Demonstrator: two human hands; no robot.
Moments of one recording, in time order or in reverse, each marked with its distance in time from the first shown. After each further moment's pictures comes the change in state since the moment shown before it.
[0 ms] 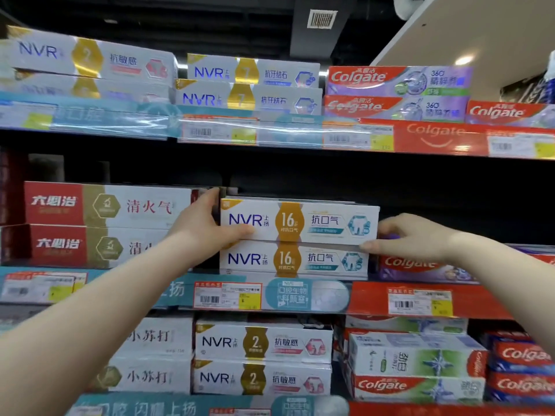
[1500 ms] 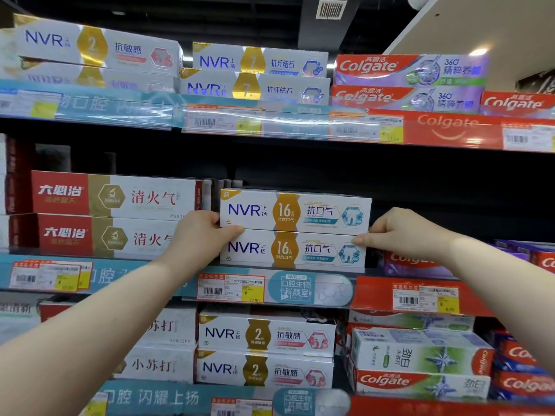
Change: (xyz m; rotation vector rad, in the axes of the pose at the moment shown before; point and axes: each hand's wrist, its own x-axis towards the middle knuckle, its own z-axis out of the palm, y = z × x) left_hand -0.003 -0.026 0.012 -0.071 -0.005 -0.118; right_hand 0.022 0.003 0.017 0.014 0.138 0.054
